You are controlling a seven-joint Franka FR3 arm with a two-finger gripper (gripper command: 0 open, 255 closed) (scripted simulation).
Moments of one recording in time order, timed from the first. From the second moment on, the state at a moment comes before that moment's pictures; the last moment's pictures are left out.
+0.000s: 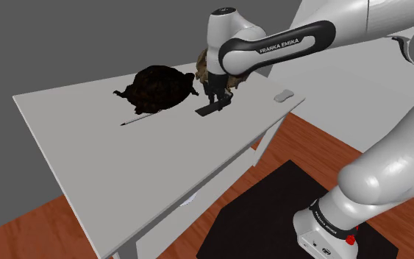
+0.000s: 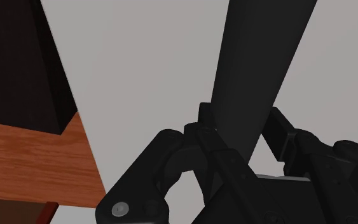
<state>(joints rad) -0.38 0.11 0.67 -2.03 -0.33 2.03 1.87</state>
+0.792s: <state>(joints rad) -0.54 0.06 0.55 -2.09 -0.30 2.12 1.58</state>
